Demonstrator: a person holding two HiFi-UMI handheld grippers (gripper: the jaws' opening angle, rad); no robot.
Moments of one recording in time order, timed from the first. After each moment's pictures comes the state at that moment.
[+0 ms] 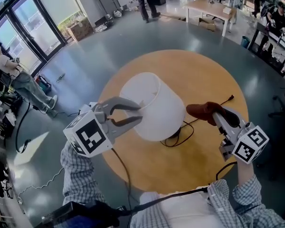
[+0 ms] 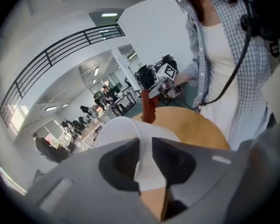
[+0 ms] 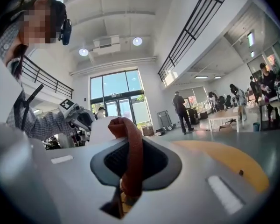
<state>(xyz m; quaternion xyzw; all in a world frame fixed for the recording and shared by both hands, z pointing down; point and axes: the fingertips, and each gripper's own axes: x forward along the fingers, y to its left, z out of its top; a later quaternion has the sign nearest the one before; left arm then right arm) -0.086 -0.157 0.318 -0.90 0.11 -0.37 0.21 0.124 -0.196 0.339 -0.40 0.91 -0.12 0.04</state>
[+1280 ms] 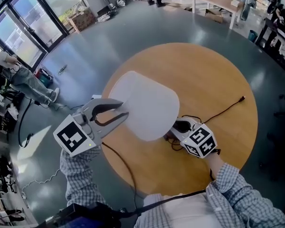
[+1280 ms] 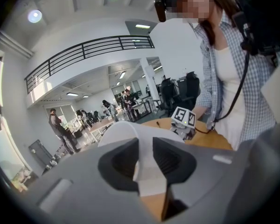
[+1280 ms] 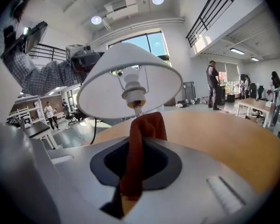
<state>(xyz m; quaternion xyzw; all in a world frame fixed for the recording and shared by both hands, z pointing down) -0.158 -0.202 0.317 -0.93 0.23 -0.26 0.11 -0.066 -0.221 0.523 -0.23 0.95 -0.13 -0.18</state>
